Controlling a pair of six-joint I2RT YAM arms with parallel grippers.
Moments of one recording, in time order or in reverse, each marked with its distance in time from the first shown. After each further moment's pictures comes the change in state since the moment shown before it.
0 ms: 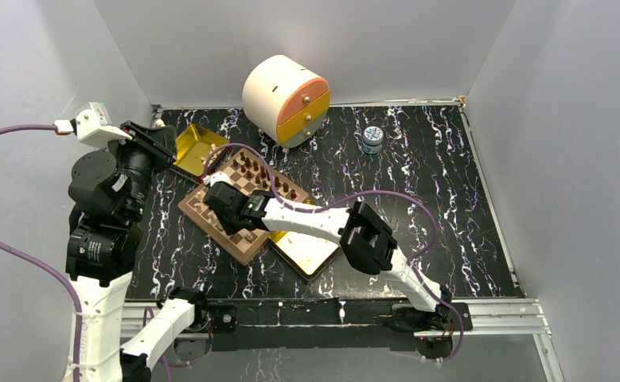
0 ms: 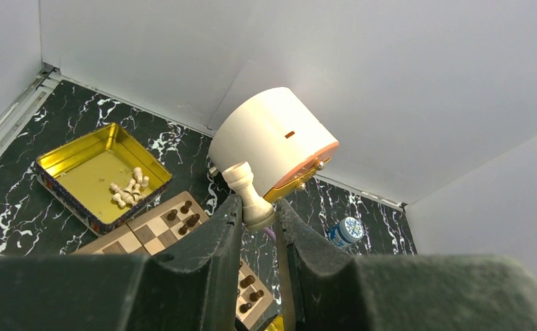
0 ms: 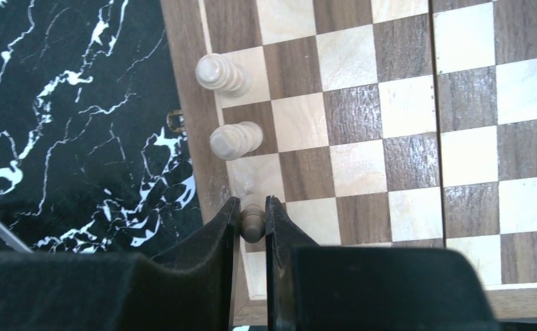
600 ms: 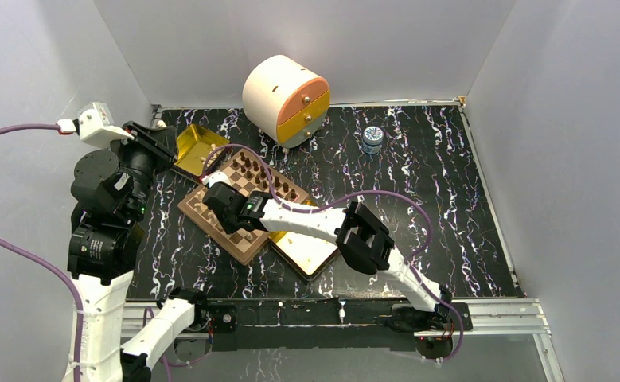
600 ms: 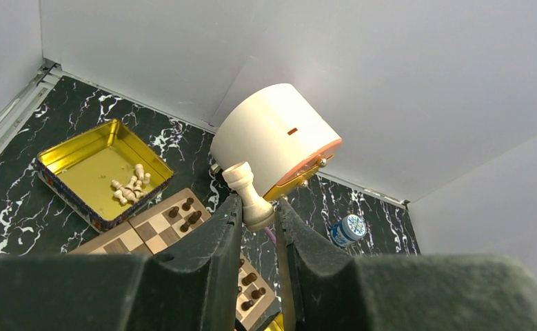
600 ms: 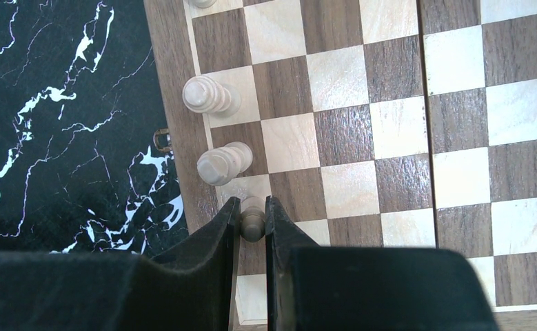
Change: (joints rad) left arm 0.000 0.001 -0.010 0.000 0.000 0.000; right arm 0.000 0.034 0.013 0.033 0.038 -0.031
